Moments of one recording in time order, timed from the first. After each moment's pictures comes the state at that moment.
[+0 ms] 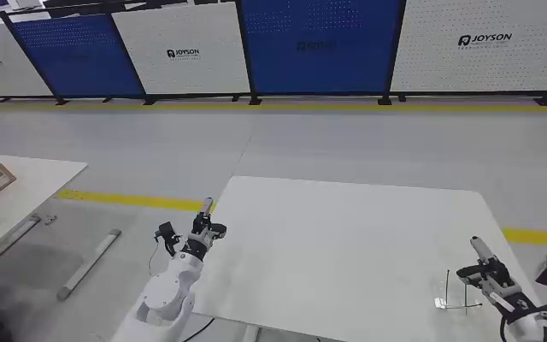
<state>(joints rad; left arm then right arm) 1.73 -1.15 -1.60 -1.80 -0.42 0.00 0.00 -1.73 -1.11 1.76 -1.83 0.23 0.07 0.49</state>
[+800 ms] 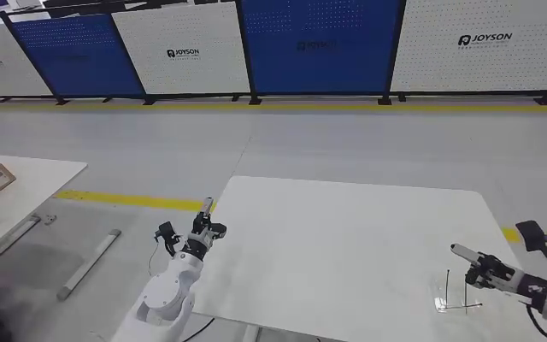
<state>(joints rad) 1.73 -1.15 -1.60 -1.80 -0.42 0.00 0.00 -1.46 -1.02 1.81 -1.76 -0.05 0.15 1.21</state>
